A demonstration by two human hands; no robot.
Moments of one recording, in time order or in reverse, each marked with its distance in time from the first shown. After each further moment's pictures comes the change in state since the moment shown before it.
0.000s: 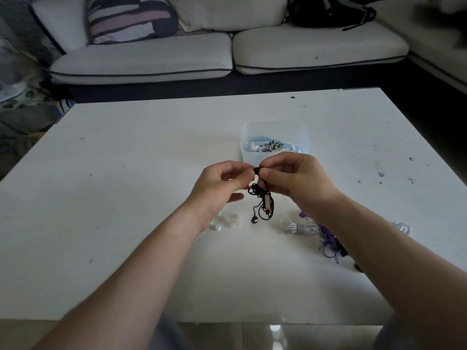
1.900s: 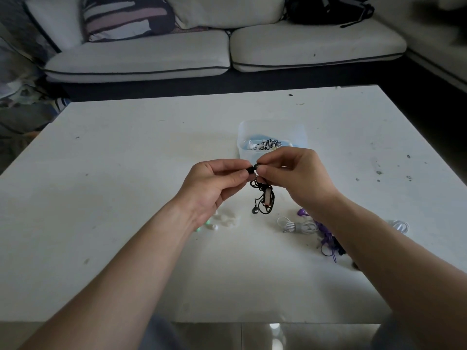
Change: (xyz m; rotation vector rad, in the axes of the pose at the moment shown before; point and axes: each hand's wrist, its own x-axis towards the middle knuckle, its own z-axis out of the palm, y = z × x) left_hand -0.007 0.017 0.001 -0.385 0.002 -0.090; right_hand 0.000 -0.002 -0.002 -0.174 0.059 -0.130
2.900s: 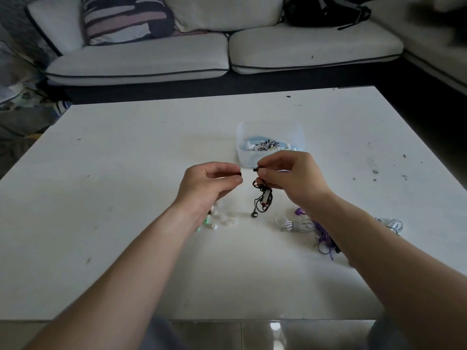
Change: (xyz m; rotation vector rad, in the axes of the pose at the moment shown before) left_hand 0.002 -0.011 -0.010 0.265 0.161 0.062; right_hand 0.004 0.009 -0.002 -0.055 0.075 0.112
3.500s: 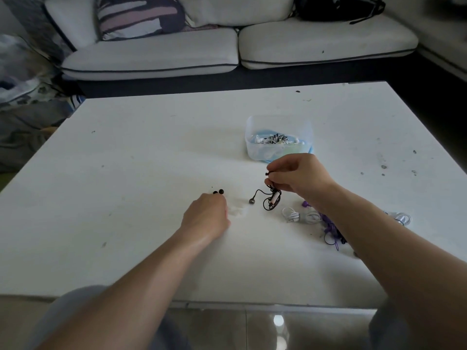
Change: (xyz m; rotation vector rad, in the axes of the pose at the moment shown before) left_hand -0.012 -0.056 -0.019 1.307 -0.061 -0.032; right_hand 0.002 0.012 -0.002 -0.019 -0.058 0.174
